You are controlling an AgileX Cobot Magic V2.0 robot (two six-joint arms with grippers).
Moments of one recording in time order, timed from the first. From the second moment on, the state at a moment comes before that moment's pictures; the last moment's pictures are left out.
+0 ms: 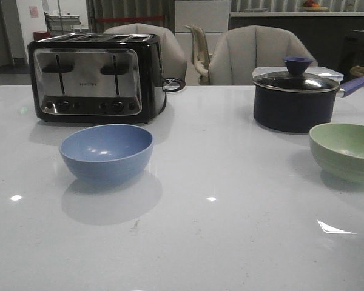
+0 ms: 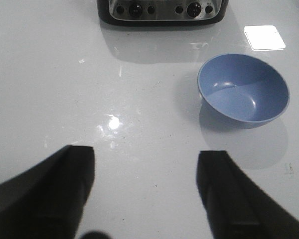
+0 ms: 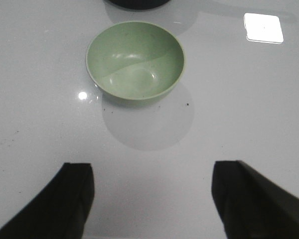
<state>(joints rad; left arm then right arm) -0.08 0.66 -0.62 -0.12 0.63 0.08 -0.01 0.62 -0.55 0.00 0.66 -0.02</state>
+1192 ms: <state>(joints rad) -0.08 0.66 -0.62 -0.12 0.62 0.08 -0.10 1.78 -1.22 0.03 0.69 0.04</state>
